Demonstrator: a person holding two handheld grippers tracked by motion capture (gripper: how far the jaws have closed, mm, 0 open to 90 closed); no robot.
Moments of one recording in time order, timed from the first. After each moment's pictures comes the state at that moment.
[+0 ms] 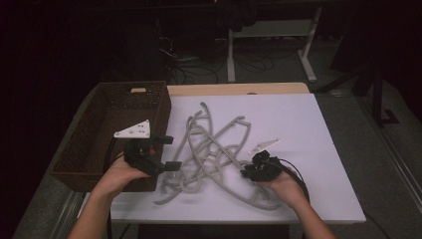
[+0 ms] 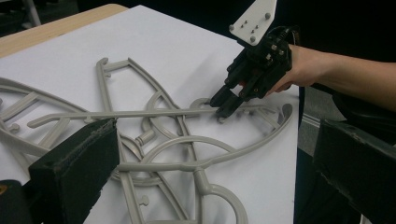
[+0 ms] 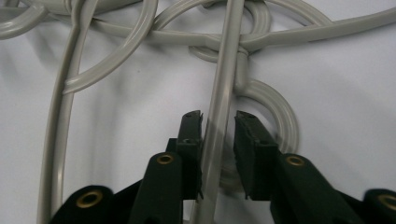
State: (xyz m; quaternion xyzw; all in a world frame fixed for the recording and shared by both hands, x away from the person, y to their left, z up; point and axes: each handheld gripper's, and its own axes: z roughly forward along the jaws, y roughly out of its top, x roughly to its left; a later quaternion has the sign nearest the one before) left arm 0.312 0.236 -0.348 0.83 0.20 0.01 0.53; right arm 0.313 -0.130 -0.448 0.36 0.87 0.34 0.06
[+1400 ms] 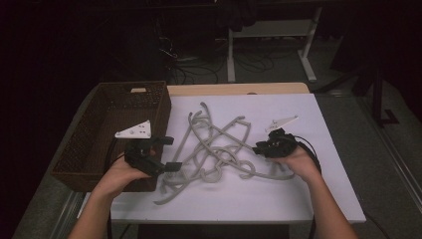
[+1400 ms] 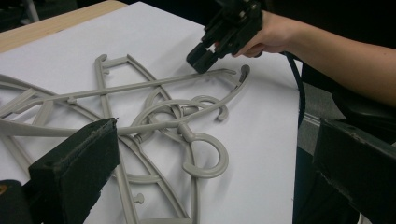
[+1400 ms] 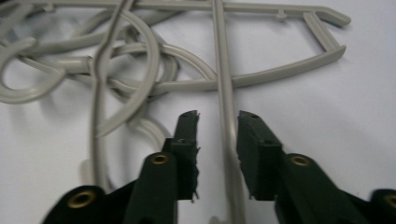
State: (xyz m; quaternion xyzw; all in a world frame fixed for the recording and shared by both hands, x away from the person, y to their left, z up) left arm 0.312 0.235 -0.349 0.83 0.20 0.01 0.52; right arm 0.369 -0.179 -0.428 0.33 0.86 0.38 0.08
